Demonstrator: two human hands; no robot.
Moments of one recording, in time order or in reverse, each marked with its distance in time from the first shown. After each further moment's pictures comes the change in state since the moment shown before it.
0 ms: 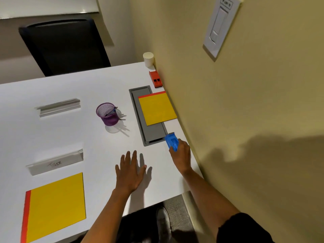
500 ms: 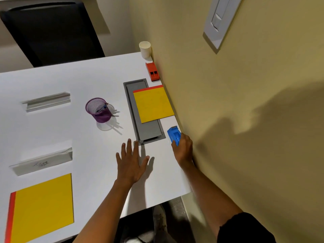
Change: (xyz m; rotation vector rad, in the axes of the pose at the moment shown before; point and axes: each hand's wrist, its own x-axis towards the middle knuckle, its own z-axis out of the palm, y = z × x) left_hand 0.050 0.028 0.022 0.116 0.080 0.053; right_hand 0.047 0.026 0.003 -0.067 0.031 0.029
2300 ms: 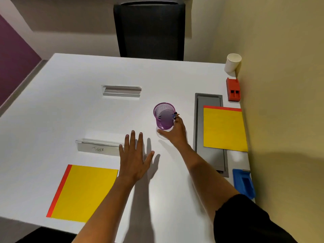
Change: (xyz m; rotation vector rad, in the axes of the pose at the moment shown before) left_hand 0.043 -0.151 -0.059 -0.034 0.292 -0.324; right_hand 0.067 -0.225 0.188 0.324 -0.426 -0.452
